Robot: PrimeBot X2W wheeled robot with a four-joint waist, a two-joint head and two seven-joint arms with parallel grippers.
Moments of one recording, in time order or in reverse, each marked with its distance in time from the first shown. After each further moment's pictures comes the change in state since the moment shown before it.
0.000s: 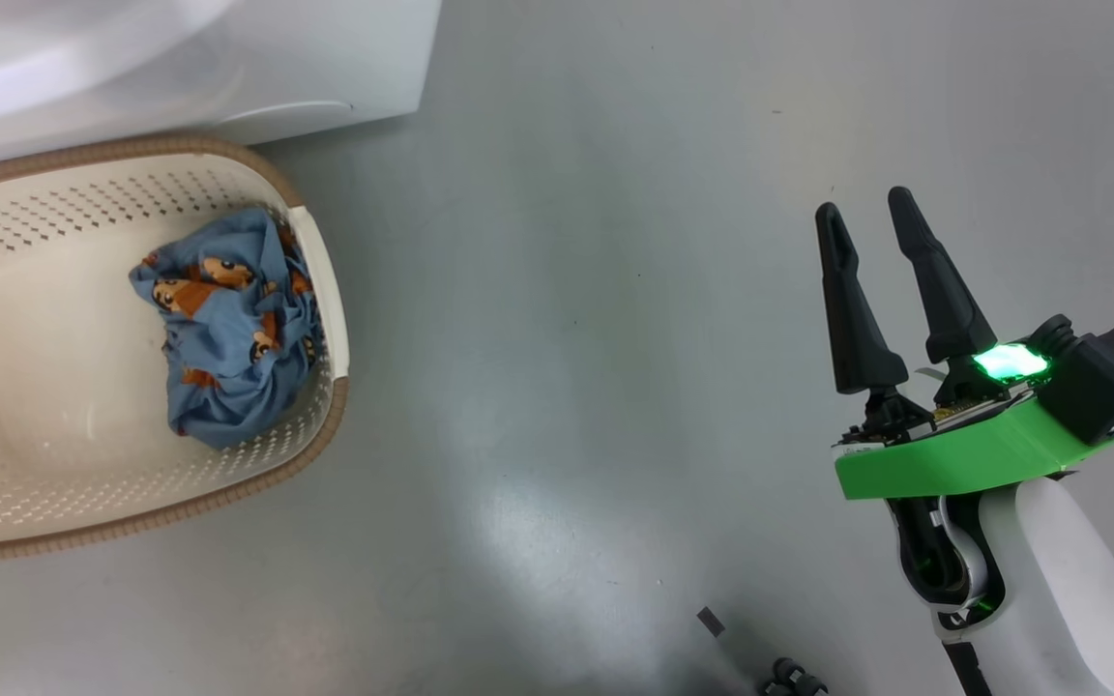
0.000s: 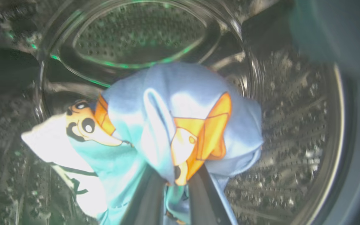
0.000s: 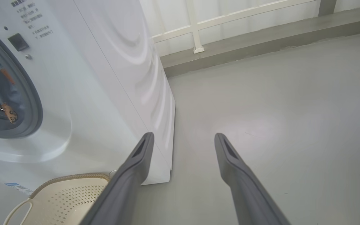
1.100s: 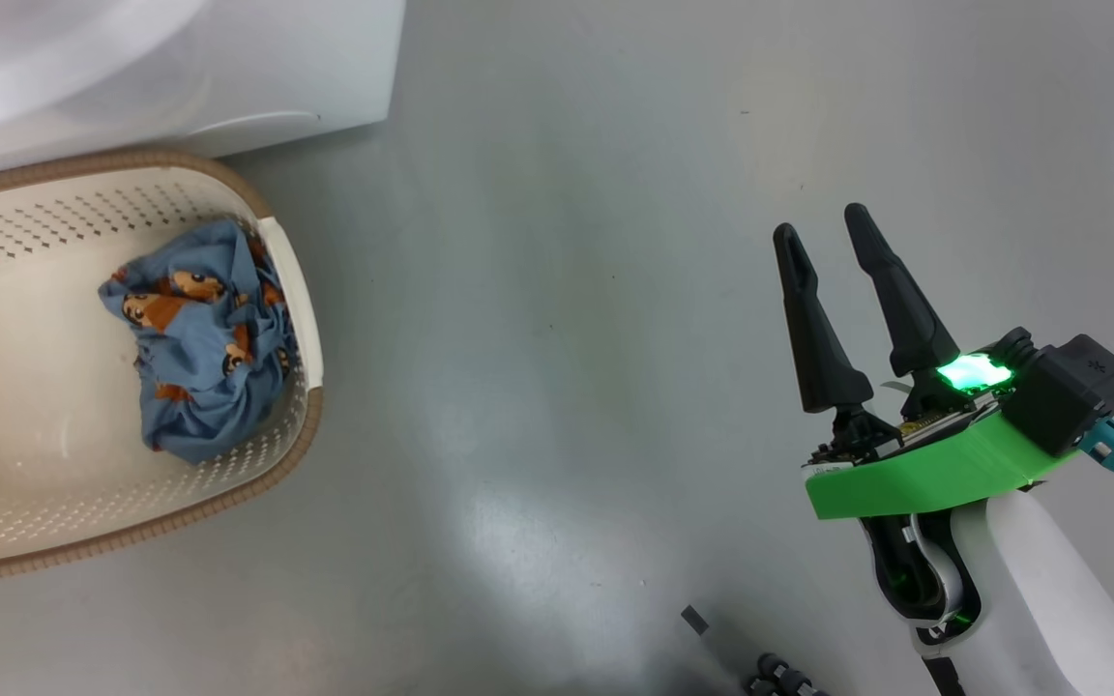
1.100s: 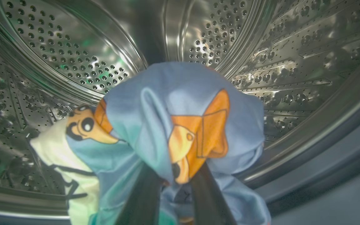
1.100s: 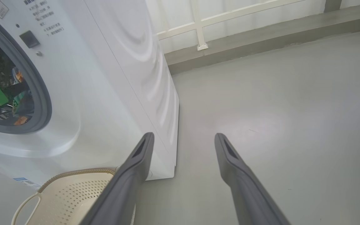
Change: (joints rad) left arm -0.173 0.066 -0.281 0.578 -0.054 0.000 0.018; right arm 0.005 0.005 0.055 -0.004 0.007 0.000 0.000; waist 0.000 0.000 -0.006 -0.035
